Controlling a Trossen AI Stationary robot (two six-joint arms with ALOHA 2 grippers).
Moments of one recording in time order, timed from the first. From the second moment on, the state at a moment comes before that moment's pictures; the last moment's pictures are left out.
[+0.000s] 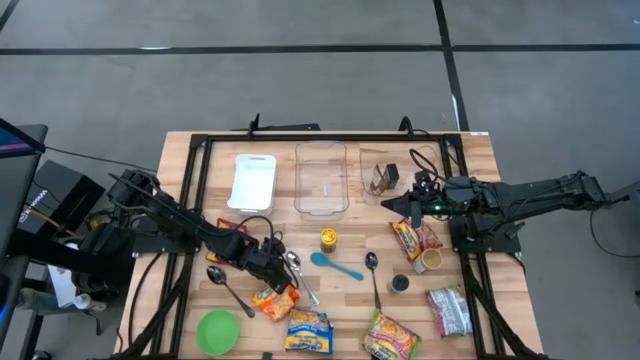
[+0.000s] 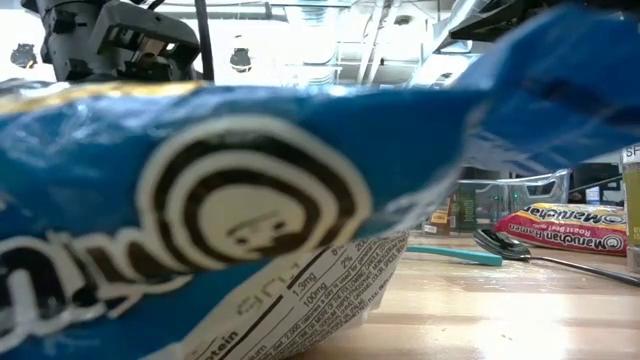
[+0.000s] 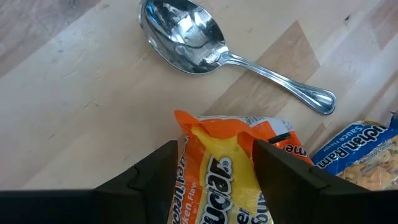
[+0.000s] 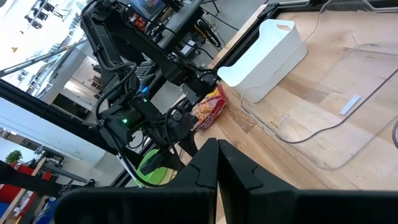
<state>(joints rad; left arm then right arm) -0.44 1.58 0.82 -0.34 -0.10 -1.28 0.10 0.73 0.55 -0.05 0.21 0.86</state>
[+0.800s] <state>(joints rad) -0.44 1.58 0.82 -0.34 -0.10 -1.28 0.10 0.73 0.55 -0.05 0.21 0.86</state>
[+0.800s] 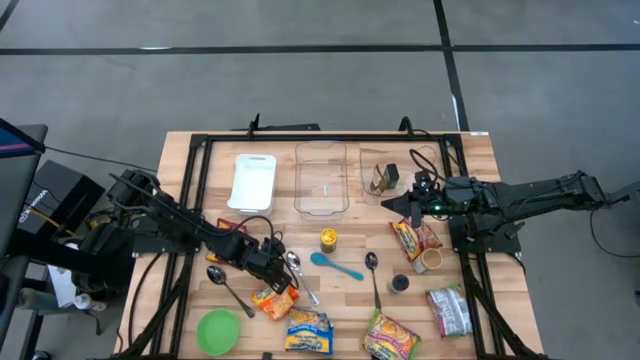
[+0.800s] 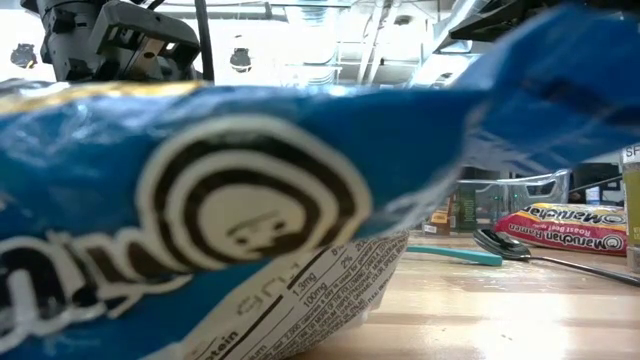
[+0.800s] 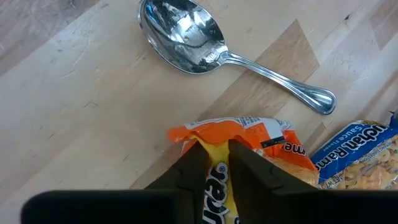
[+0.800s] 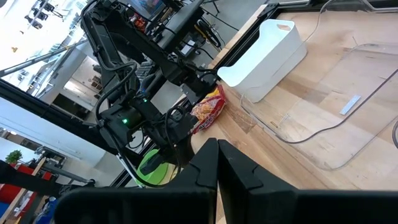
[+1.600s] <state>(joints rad) -0.44 1.48 0.82 -0.32 -0.15 -1.28 0.10 0.73 0.55 -0.05 0.21 0.86</state>
